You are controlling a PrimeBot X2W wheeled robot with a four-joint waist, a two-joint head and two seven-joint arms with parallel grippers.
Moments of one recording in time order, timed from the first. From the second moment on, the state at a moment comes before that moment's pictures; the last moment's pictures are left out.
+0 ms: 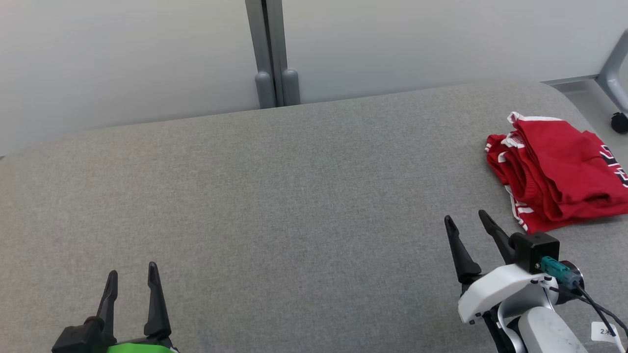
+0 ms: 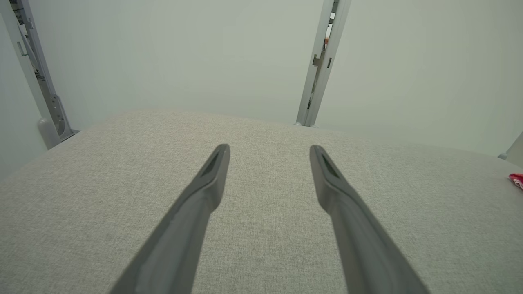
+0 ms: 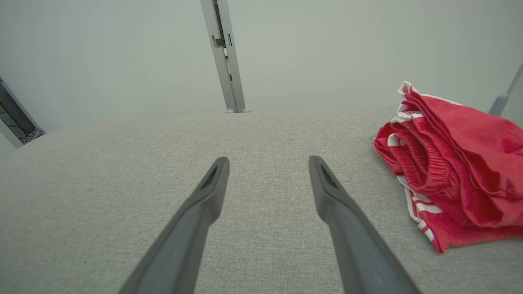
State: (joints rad) left arm 0.10 0.05 0.04 0.14 -0.28 -0.05 -0.26; right arm -0.13 -0.12 0.13 0.31 0.23 0.13 -0.16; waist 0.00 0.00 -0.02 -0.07
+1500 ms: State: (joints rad) left arm 0.04 0.04 0.06 0.22 -0.81 -0.09 -0.11; right arm -0.09 -0.09 0.04 0.32 0.78 0.13 -0.05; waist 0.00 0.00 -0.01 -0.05
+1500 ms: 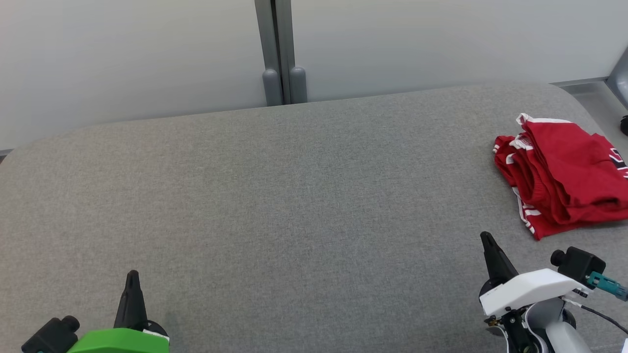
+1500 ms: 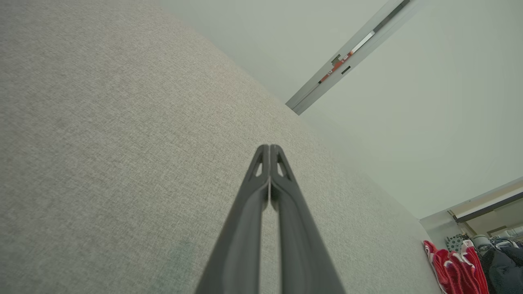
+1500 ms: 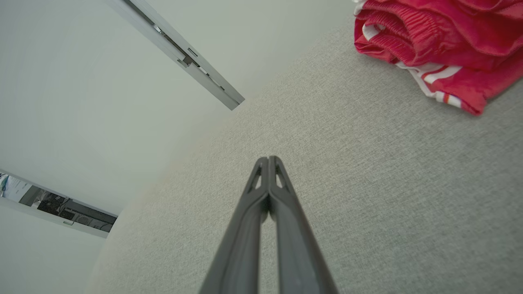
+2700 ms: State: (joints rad) left arm -0.03 0.04 0.09 0.23 -1.21 -0.11 0.00; right arm -0.09 -0.07 -0.04 0.28 1.19 0.13 0.03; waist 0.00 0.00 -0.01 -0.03
